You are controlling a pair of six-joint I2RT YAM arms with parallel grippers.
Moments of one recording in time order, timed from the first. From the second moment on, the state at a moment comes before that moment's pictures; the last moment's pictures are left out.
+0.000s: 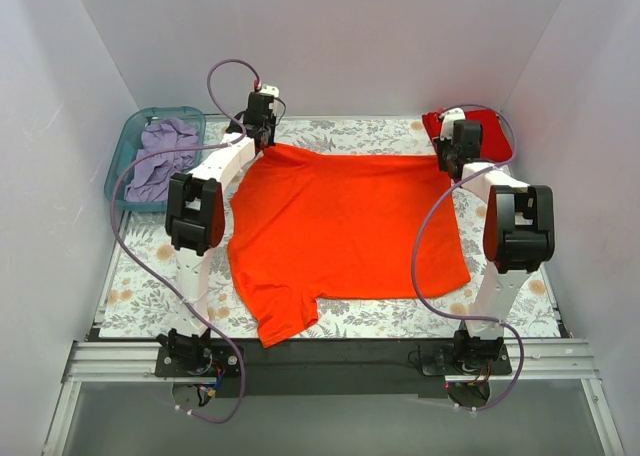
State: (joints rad) left arm -0.28 2.29 1.96 -0.32 -0.30 0.00; right arm 0.03 1.93 1.30 0.07 0.04 -0.23
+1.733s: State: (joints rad) left arm -0.37 1.60 1.10 -0.56 -0.09 -0.62; right arm 0.02 1.75 0.94 0.01 0.11 -0.03
